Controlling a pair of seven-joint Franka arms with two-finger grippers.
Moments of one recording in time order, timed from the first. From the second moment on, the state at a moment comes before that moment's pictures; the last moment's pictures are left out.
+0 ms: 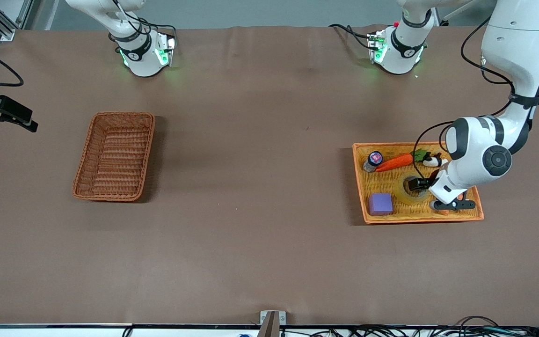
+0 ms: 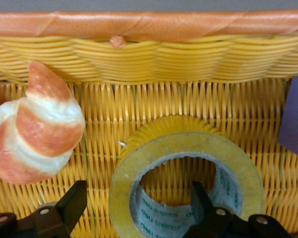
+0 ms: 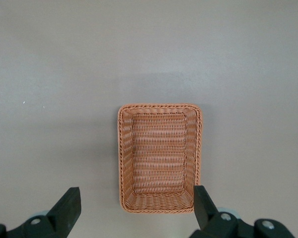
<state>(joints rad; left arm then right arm) 0.07 0.46 -0.09 -2.04 0.02 2.41 -0.03 -0.01 0.05 -0.02 -1.45 0.02 1.49 0.00</state>
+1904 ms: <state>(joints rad) -0.48 0.59 -0.25 -1.63 0.03 2.21 -0.79 -0.01 0.05 -0.02 -1.45 0.02 1.49 -0.01</state>
